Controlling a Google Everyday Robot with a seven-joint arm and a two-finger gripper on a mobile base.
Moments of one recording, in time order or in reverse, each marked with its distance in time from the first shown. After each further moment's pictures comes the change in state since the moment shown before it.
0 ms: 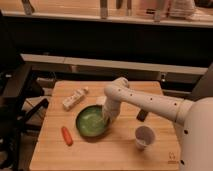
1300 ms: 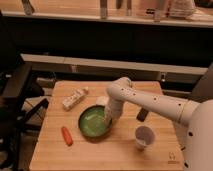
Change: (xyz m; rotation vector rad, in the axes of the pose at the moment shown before) arm -0.012 0.016 -0.008 -0.015 -0.033 0.034
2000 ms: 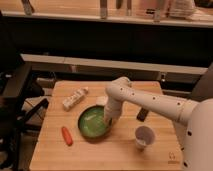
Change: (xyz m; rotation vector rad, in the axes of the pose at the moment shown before) arm -0.004 -0.005 0.000 -0.013 -0.014 -0.004
